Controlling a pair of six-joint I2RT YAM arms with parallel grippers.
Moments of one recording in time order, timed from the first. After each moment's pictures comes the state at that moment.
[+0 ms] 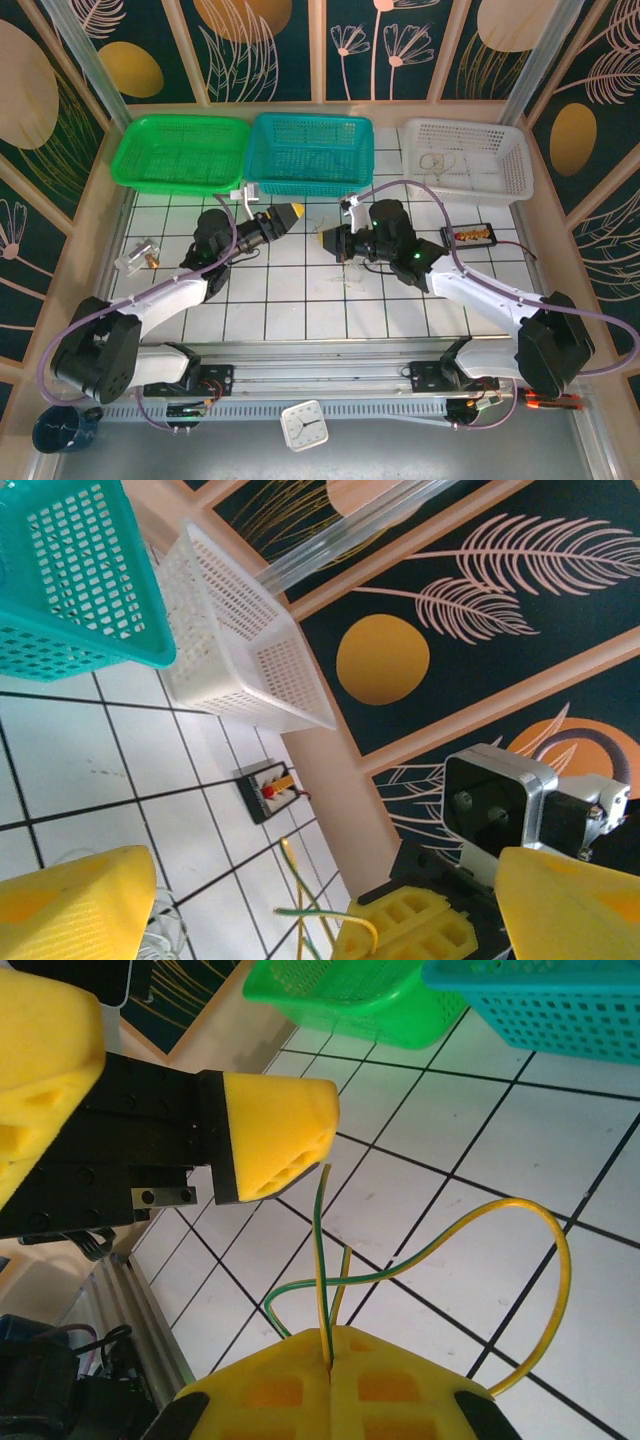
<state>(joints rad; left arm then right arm) -0.47 1.31 0.55 0.76 0.54 -1.06 0.73 1.25 0.79 0.05 -0.39 0.49</state>
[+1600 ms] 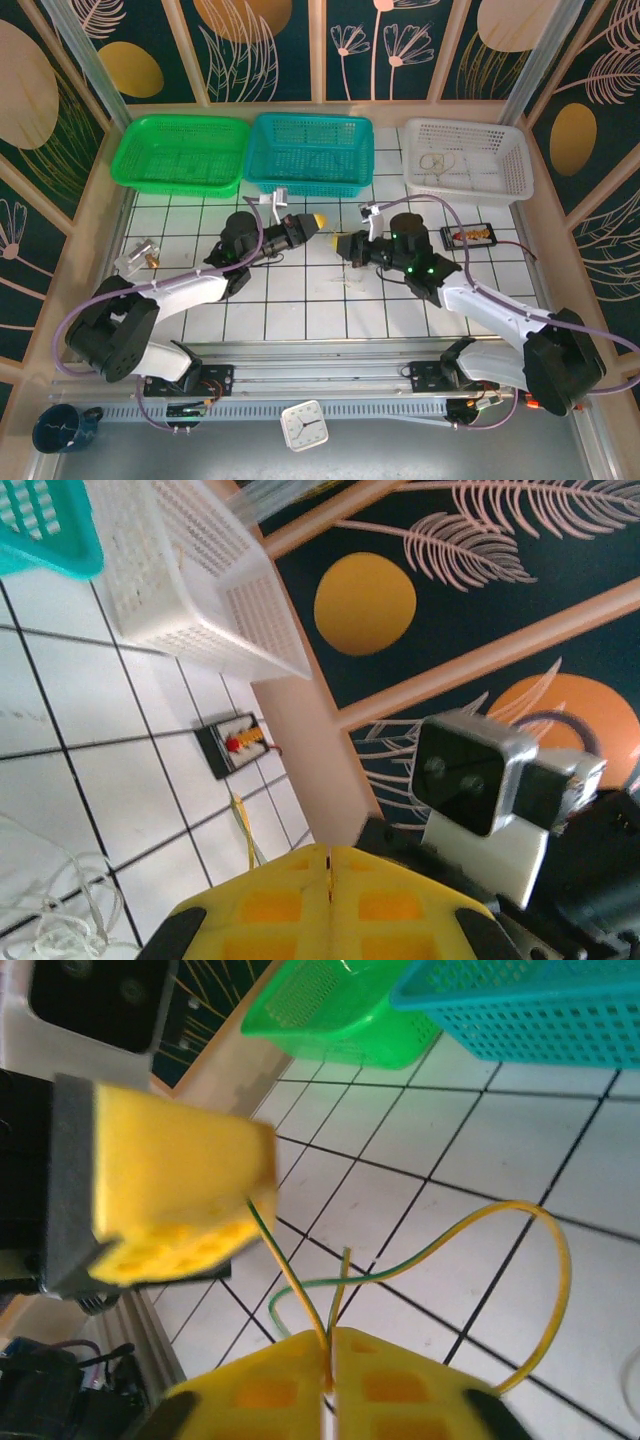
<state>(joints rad) -0.62 1.41 0.62 0.76 0.46 -1.08 0.65 1.14 0.59 0.21 -0.42 0.54</state>
